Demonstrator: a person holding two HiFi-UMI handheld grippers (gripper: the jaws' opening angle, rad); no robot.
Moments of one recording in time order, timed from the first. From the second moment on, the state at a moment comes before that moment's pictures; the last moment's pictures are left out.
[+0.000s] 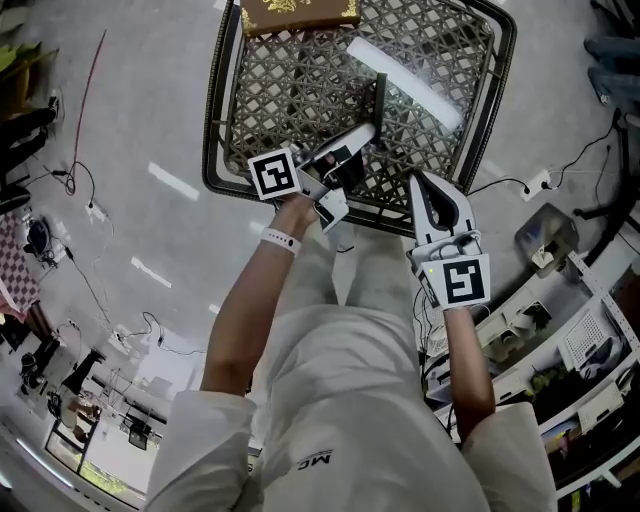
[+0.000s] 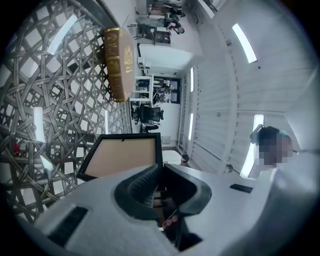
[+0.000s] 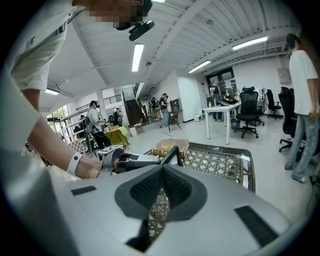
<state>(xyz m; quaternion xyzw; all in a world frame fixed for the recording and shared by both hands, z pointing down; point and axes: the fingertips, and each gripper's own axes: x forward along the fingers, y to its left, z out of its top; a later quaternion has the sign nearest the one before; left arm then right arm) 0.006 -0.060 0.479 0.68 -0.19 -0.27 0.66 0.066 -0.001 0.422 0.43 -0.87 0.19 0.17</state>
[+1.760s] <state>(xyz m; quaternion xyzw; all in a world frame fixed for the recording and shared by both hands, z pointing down) -0.055 -0.049 0.551 0.71 -0.34 -0.14 0.61 0.038 -0.002 0.427 0.40 -0.88 0.19 0.17</state>
